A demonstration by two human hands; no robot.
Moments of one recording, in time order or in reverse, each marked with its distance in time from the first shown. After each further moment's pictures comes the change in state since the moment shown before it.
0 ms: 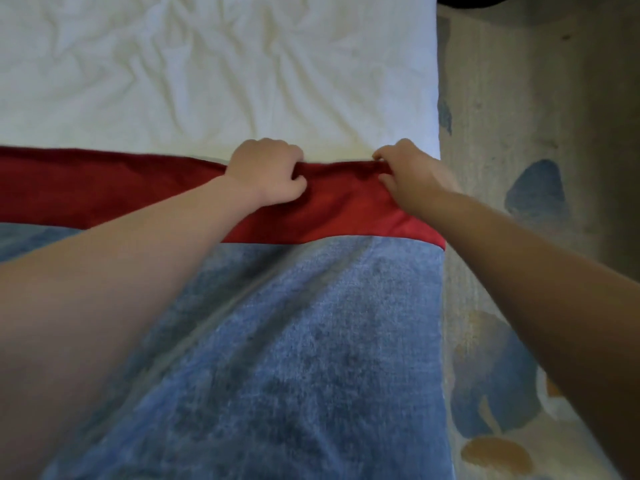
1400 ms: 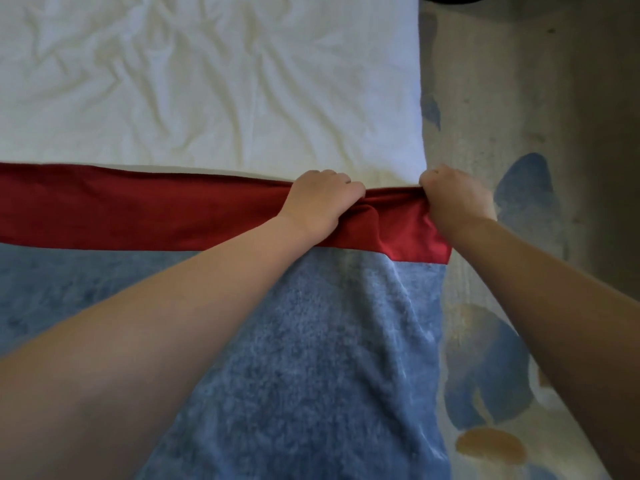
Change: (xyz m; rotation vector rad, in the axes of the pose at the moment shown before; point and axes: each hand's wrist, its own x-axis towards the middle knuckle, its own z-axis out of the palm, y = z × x) left_hand -0.008 0.096 0.015 0.001 0.070 0.203; right_hand -0.050 0.051 -0.001 -0.323 0.028 0.156
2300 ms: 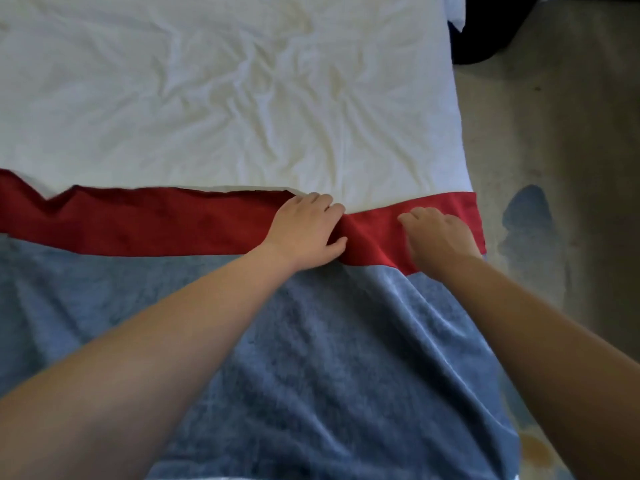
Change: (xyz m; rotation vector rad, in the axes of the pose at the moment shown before) left_hand -0.160 -0.118 -0.041 -0.012 0.104 -0.024; right_hand -0.083 -0.178 -0.078 -0.109 -0.001 -0.140
